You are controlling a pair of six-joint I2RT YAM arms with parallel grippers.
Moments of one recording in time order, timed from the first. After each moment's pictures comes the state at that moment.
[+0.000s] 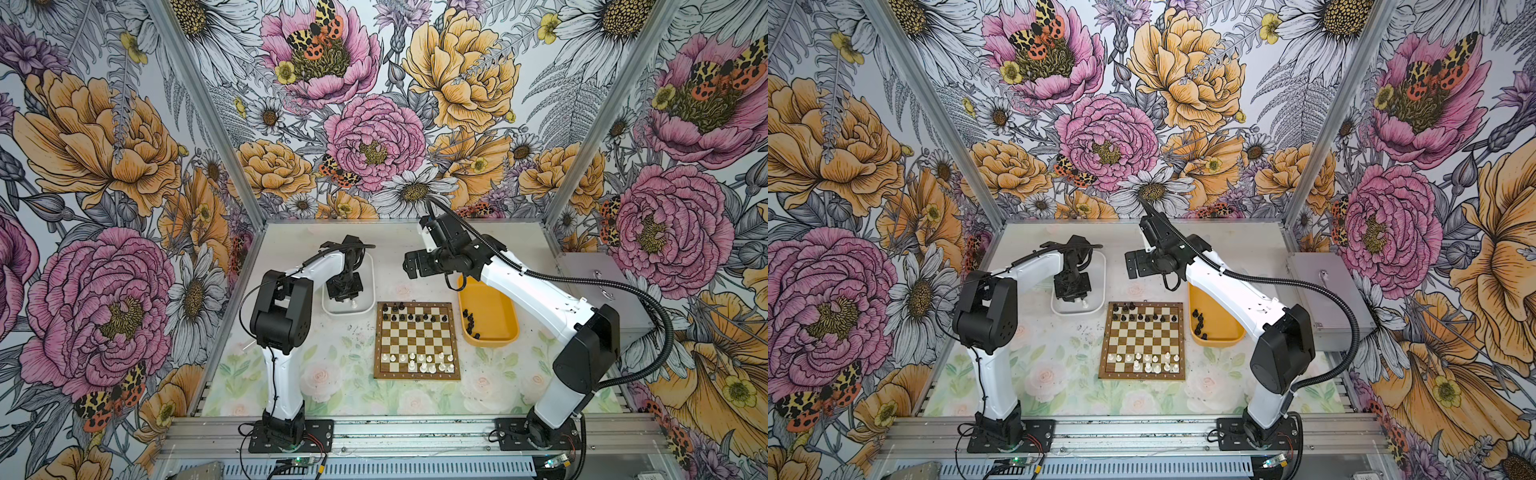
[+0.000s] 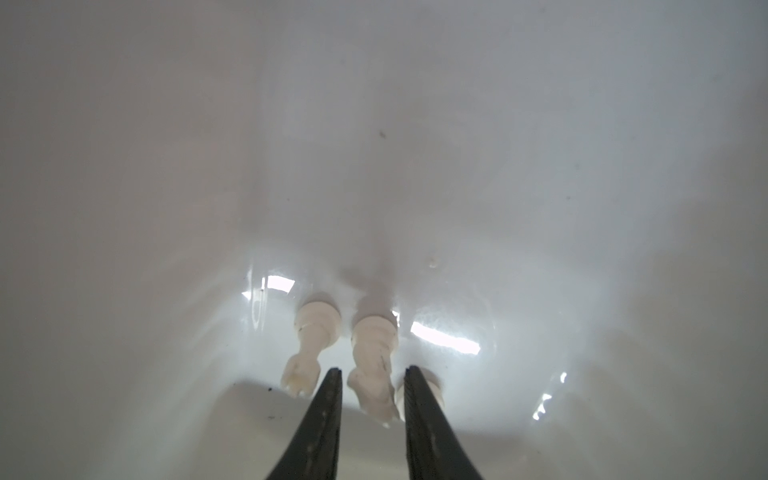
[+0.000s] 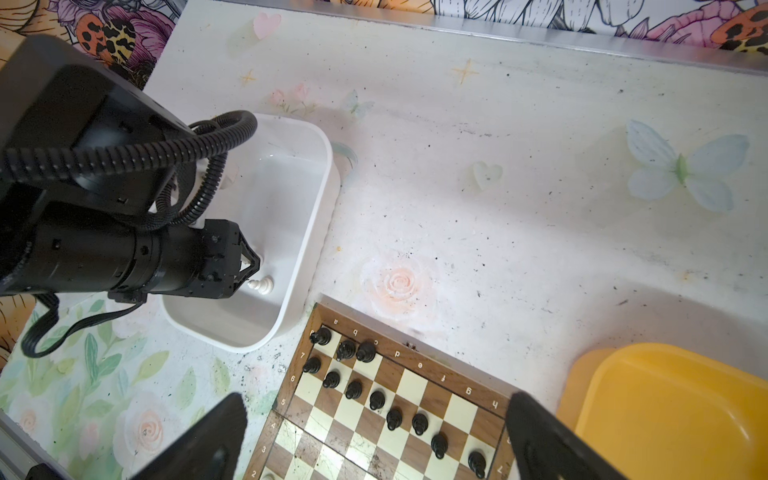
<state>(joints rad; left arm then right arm) -0.31 2.01 1.49 -0.96 -0.09 -0.61 0.63 1.72 1.66 -0.82 -0.02 0.32</state>
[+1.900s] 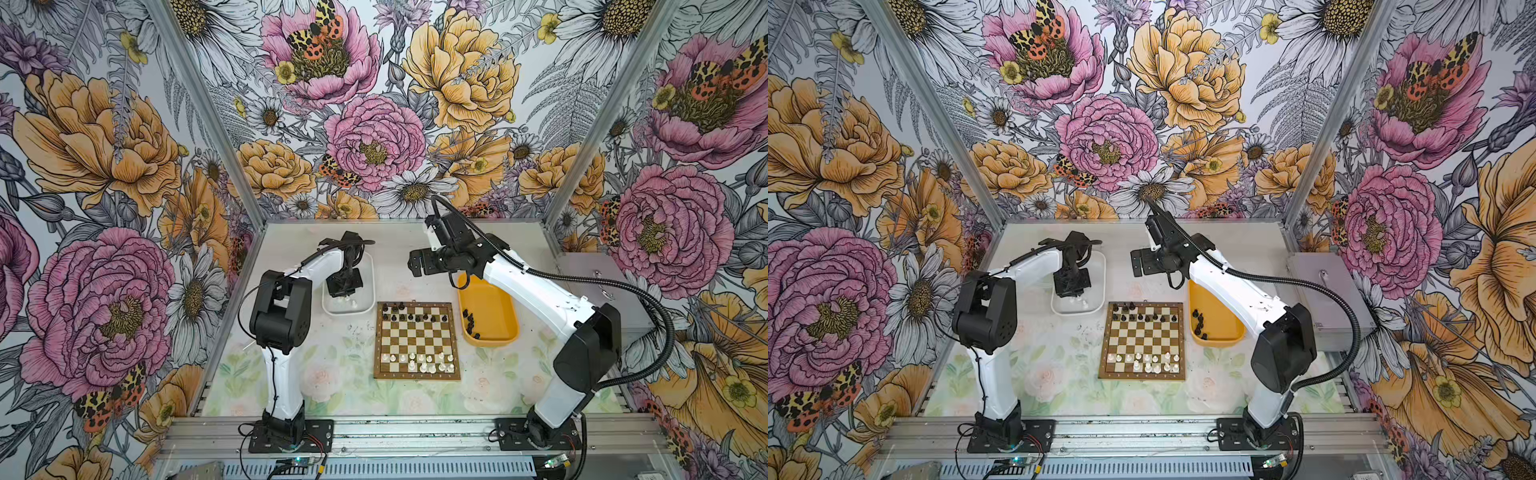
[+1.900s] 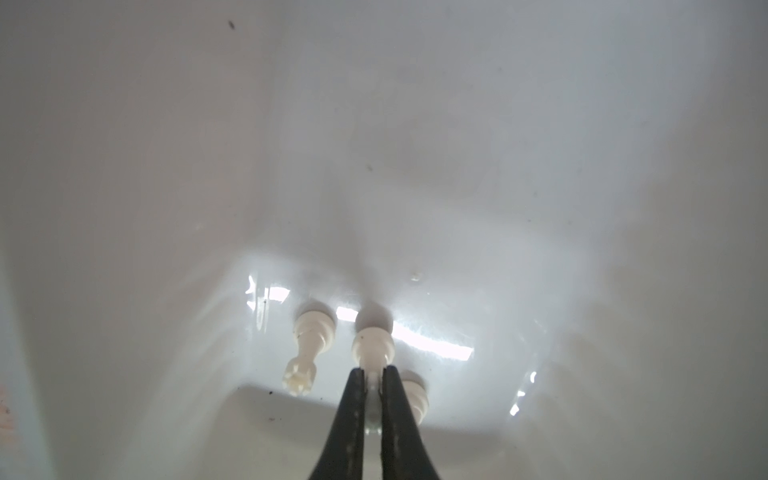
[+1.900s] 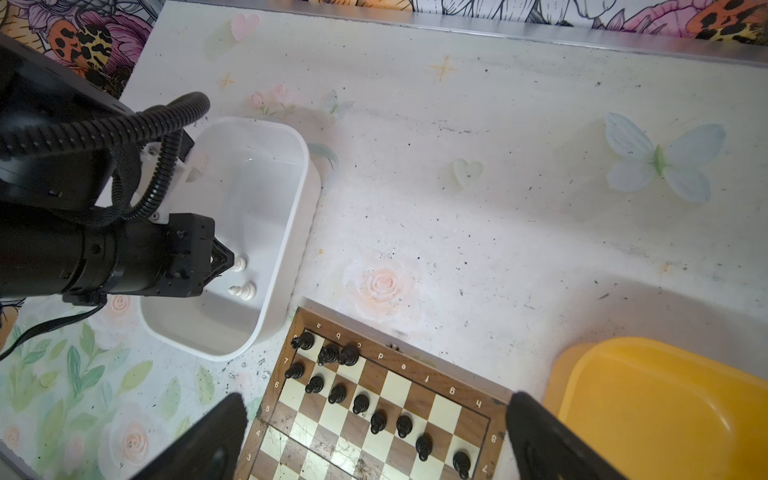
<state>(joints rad) -0.31 2.01 1.53 -0.96 -0.10 -0.60 0.59 1.72 1.64 -0.81 -0.02 0.32</state>
